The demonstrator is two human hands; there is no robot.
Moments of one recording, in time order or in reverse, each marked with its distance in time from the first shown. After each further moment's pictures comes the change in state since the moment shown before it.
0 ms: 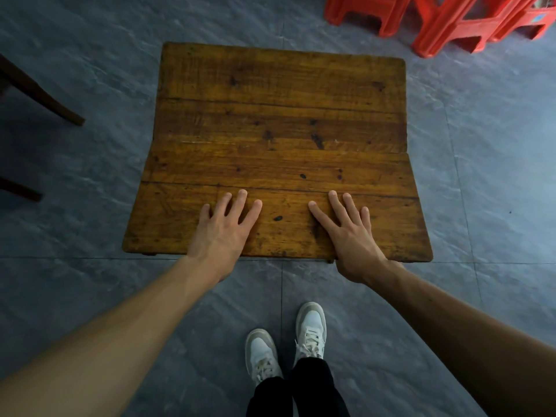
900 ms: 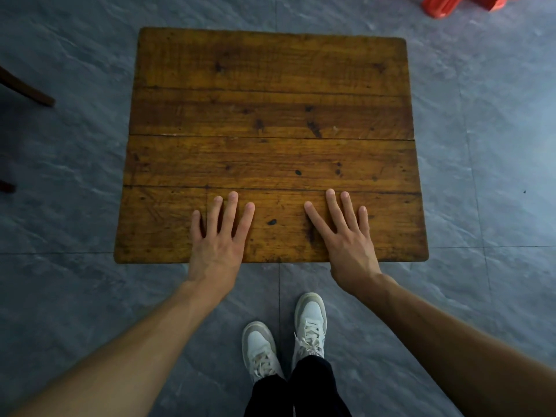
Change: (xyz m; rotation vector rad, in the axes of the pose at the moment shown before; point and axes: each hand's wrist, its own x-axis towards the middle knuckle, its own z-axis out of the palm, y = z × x) left_hand 0.020 0.032 0.081 0.009 0.099 -0.103; right_hand 0.010 0.008 0.061 -0.022 0.068 0.045
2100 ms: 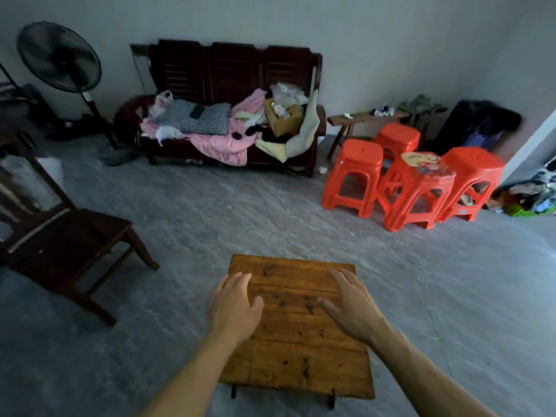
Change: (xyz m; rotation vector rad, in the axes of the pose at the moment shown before) left_hand -0.134 -0.085 -0.427 -0.696 0.261 -0.320; right_hand -0.112 -0.056 -0.437 0.387 0.211 0.039
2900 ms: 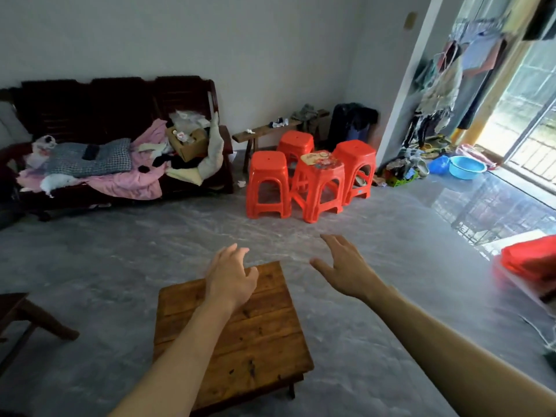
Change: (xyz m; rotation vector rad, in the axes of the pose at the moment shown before) left_hand -0.023 0.175 -0.003 0.013 0.007 0.384; right_hand -0.114 0.081 -0.138 0.019 0.316 0.166
